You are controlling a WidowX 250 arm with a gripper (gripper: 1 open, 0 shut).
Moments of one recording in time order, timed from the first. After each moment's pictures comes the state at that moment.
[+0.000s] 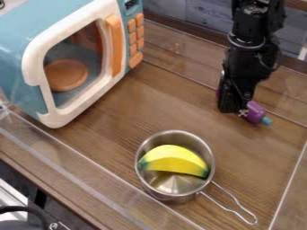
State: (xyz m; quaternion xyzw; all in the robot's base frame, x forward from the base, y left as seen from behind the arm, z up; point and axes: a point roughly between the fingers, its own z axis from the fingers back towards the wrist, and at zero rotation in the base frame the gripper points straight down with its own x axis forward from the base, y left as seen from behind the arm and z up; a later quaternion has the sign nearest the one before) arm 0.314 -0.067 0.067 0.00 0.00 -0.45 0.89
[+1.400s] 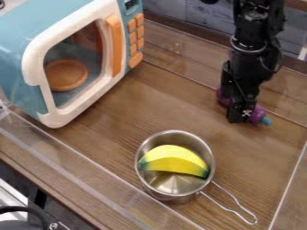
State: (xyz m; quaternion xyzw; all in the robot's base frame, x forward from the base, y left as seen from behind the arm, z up) arm 0.333 -0.066 0.054 0.00 -0.03 -0.45 0.89
